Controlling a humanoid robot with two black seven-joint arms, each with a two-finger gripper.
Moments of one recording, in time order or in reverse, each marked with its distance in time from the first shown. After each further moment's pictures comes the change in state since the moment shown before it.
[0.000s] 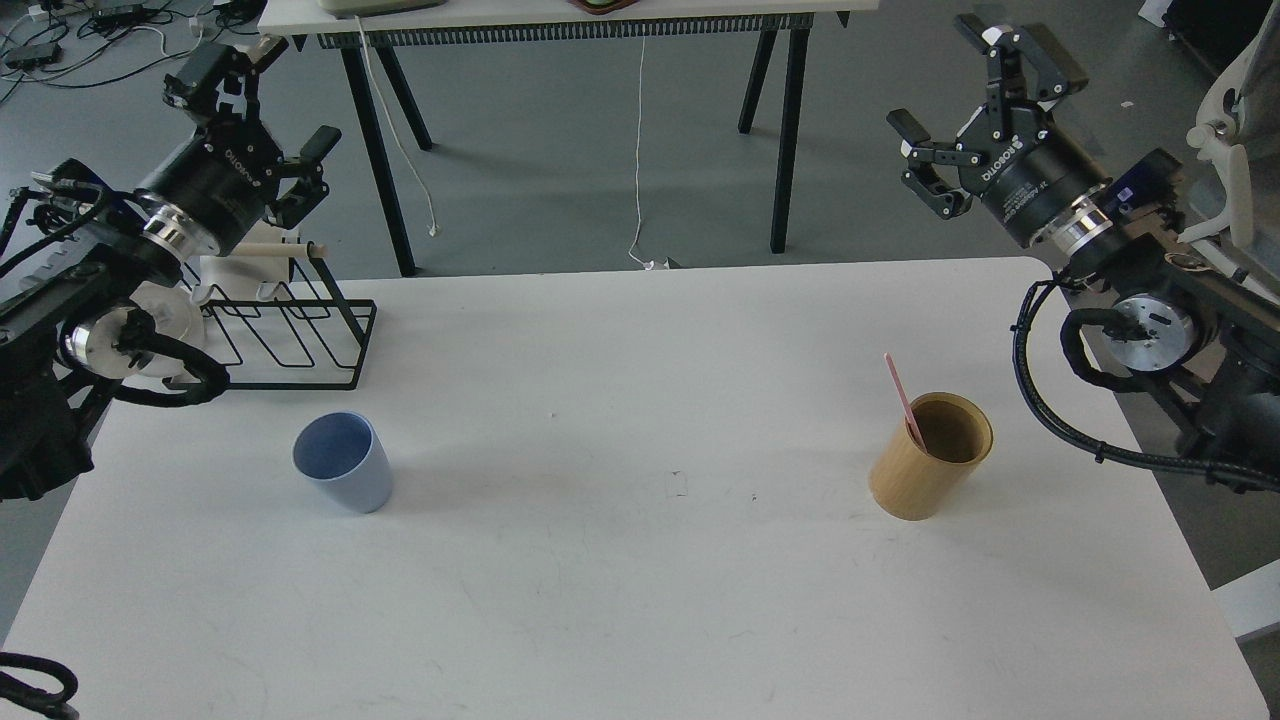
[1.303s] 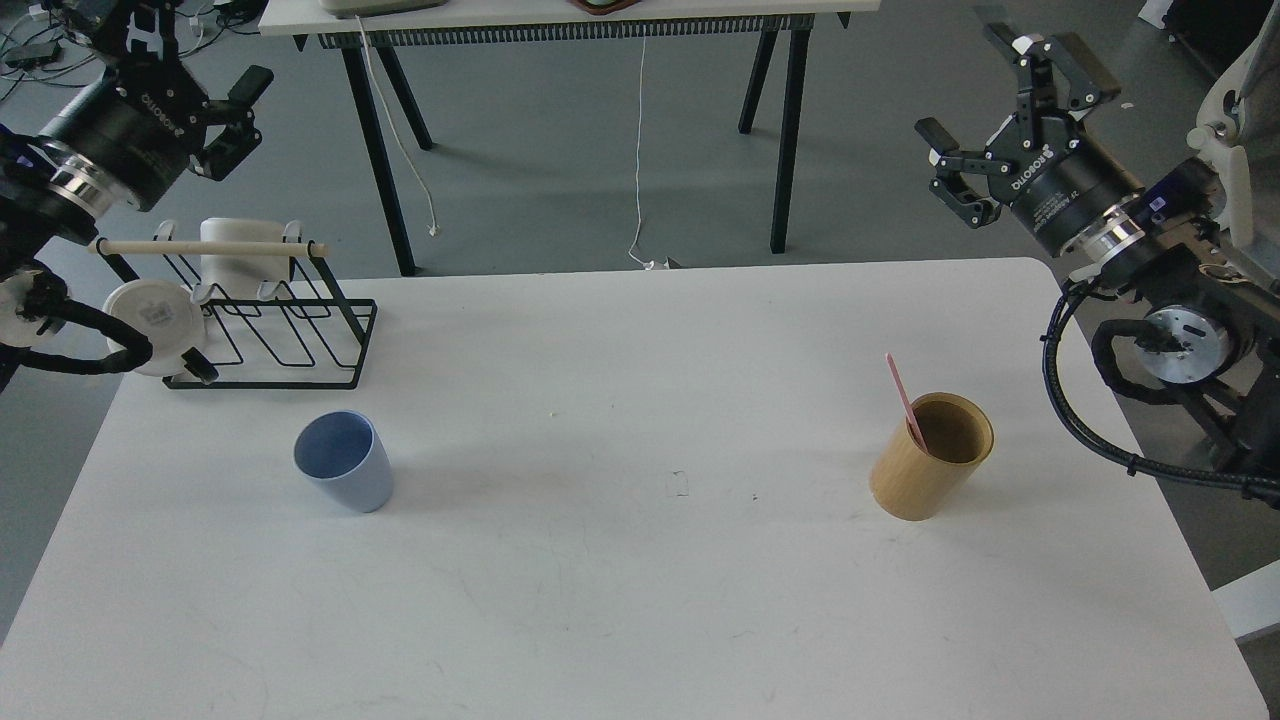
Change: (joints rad) left arm -0.071 0.254 0.069 -0.281 0.255 0.000 0.000; right arm -0.053 -0.064 0.027 0.037 -0.002 0.000 0.000
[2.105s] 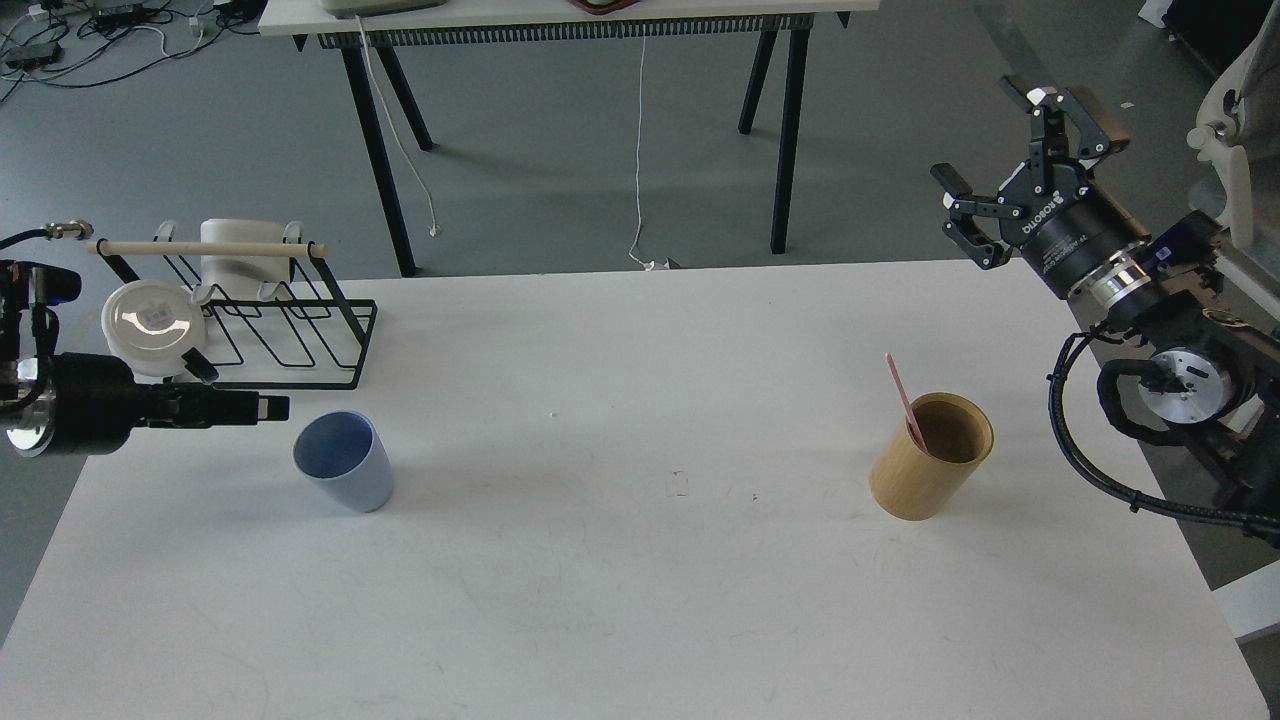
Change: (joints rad) left arm -0.023 0.284 0.475 -0.235 0.857 0.049 0.000; right arm -0.075 0.000 0.027 -0.005 0.000 0.000 0.000
